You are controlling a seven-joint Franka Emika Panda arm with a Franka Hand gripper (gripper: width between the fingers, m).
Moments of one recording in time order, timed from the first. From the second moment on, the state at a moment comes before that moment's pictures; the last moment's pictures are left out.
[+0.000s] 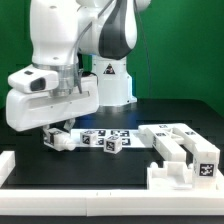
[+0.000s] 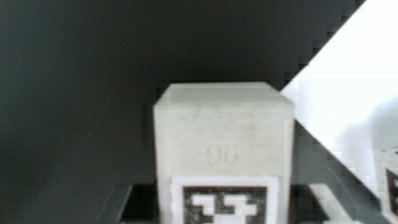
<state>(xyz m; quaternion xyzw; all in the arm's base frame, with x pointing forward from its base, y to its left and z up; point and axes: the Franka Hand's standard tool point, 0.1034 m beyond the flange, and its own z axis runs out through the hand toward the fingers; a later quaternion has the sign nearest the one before) 0.397 -0.134 0.024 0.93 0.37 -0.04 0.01</state>
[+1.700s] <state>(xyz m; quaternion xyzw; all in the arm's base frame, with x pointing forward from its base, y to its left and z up) 0.420 -0.150 0.019 0.37 0.92 -0.09 -0.06</state>
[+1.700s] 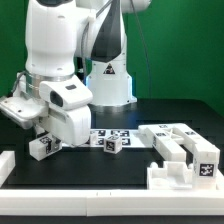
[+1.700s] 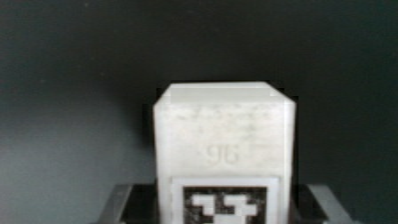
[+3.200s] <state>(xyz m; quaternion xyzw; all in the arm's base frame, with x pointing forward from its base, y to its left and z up) 0.435 -0.163 0.045 0.31 0.94 -0.13 -0.08</state>
